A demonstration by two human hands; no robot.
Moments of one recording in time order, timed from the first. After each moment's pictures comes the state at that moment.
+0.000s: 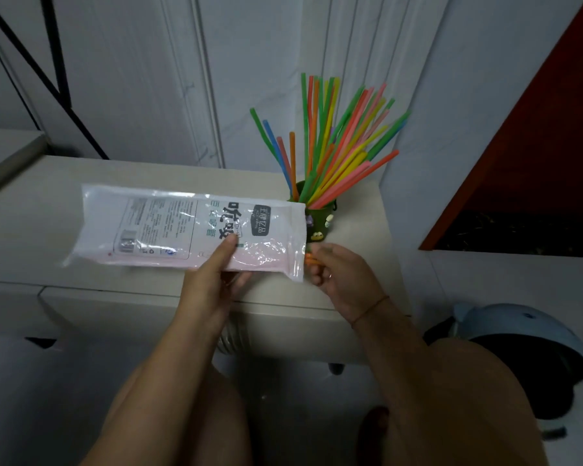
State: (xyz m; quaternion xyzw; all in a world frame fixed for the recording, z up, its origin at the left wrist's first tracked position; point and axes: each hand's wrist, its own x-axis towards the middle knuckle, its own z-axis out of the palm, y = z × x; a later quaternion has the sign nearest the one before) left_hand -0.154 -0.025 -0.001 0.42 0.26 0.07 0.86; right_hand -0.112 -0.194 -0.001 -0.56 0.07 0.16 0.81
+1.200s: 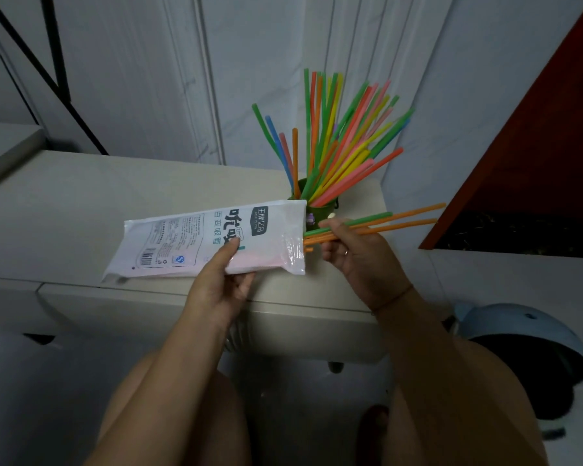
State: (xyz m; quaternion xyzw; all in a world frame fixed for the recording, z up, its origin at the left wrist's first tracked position) left_hand -0.148 -0.033 -0.001 0.27 0.28 0.03 0.92; right_hand -0.108 -0.210 0.029 -0.55 0.00 0.11 0.83
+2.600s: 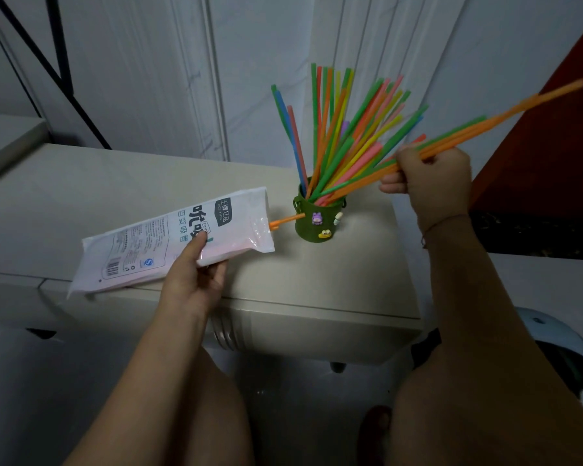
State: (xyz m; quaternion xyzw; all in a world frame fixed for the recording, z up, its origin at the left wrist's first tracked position) left_hand -0.142 0.003 -0.003 0.24 0.31 0.12 0.91; right_hand -0.039 -0.250 0.083 -0.75 -0.01 -0.20 0.63
